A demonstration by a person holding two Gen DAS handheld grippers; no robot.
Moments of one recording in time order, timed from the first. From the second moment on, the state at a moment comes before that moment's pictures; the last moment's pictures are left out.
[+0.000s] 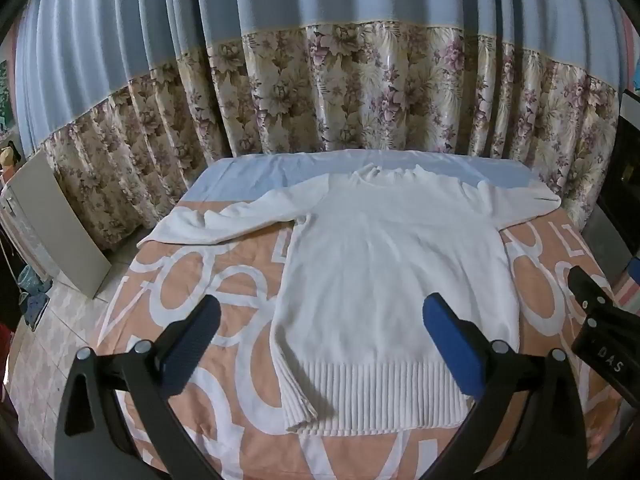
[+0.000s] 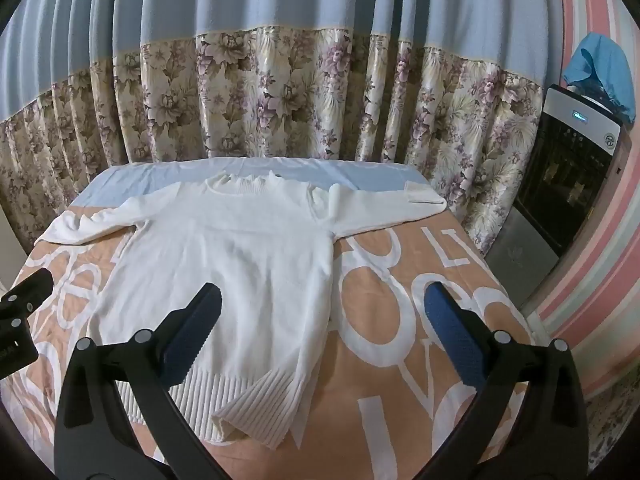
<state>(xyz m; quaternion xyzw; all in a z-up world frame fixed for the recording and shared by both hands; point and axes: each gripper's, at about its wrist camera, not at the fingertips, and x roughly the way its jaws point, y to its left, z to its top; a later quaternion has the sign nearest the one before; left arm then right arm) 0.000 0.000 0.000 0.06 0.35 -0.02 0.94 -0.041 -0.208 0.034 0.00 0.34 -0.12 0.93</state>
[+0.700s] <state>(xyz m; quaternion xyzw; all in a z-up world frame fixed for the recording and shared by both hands) -0.001 -0.002 0.002 0.06 0.35 -0.02 0.93 -0.040 -0.206 0.035 0.00 0.33 -0.12 0.93</state>
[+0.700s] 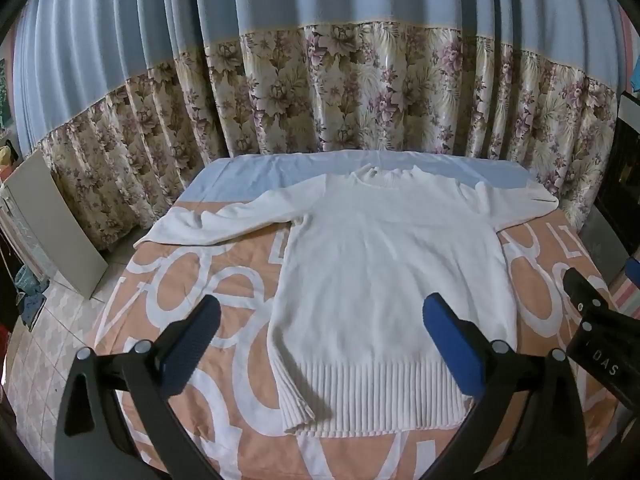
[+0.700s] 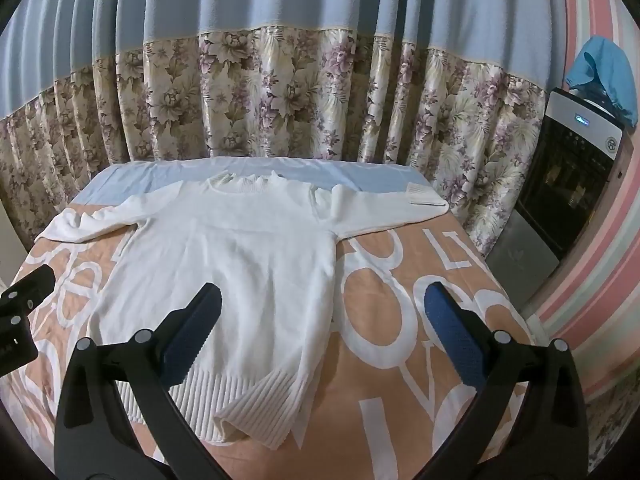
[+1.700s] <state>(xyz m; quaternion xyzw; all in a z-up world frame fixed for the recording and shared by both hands) 0.004 0.004 0.002 0.06 0.35 -0.02 0.93 -0.036 -0.200 0.030 0.00 0.34 -0.12 0.93</state>
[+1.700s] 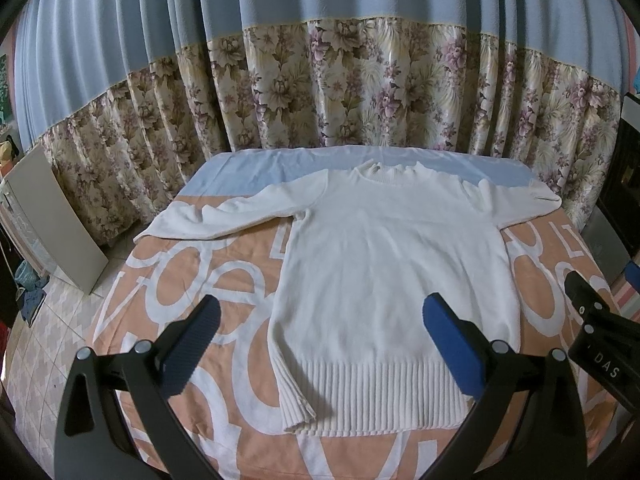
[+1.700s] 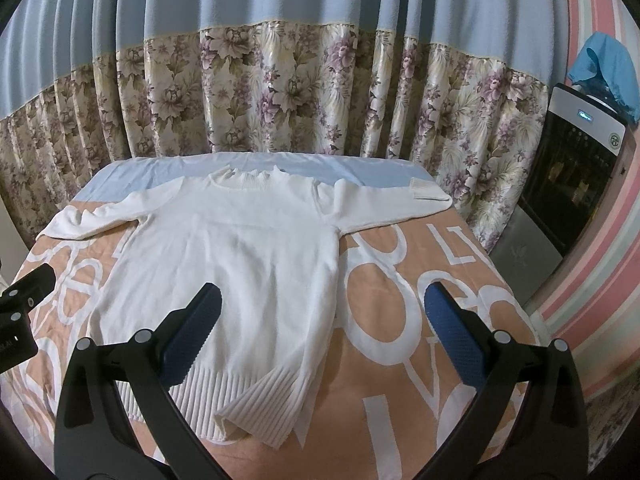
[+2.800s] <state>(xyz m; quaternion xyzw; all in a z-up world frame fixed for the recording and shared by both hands) 0.005 0.003 0.002 0.06 0.35 -0.02 0.93 -0.037 -0.201 0.028 0.00 0.34 -0.12 0.93</state>
